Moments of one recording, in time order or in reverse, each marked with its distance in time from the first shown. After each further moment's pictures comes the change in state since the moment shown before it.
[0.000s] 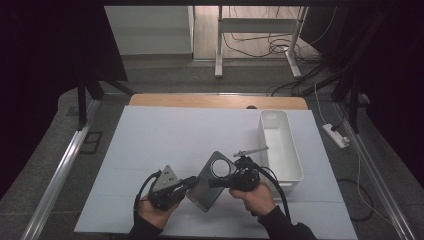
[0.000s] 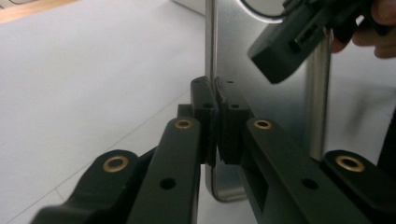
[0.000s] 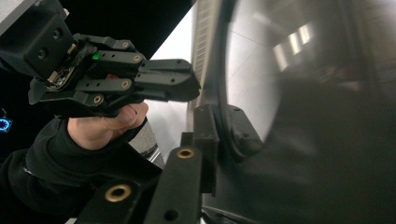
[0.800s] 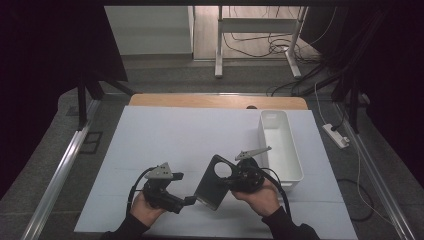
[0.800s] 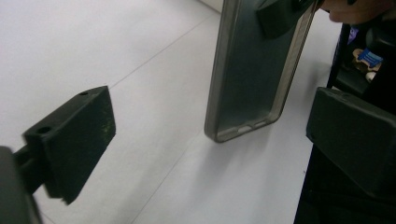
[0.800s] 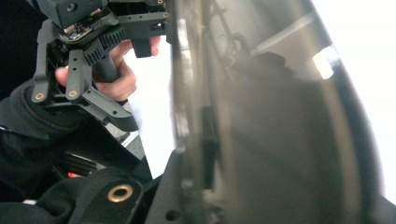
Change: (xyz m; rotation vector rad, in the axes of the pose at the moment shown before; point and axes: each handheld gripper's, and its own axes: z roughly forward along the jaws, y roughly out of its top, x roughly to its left) left arm 0.034 -0.008 -0.001 0.096 -0.260 -0.085; right arm 0.009 -0.002 -0.011 0.019 -0.081 -0.173
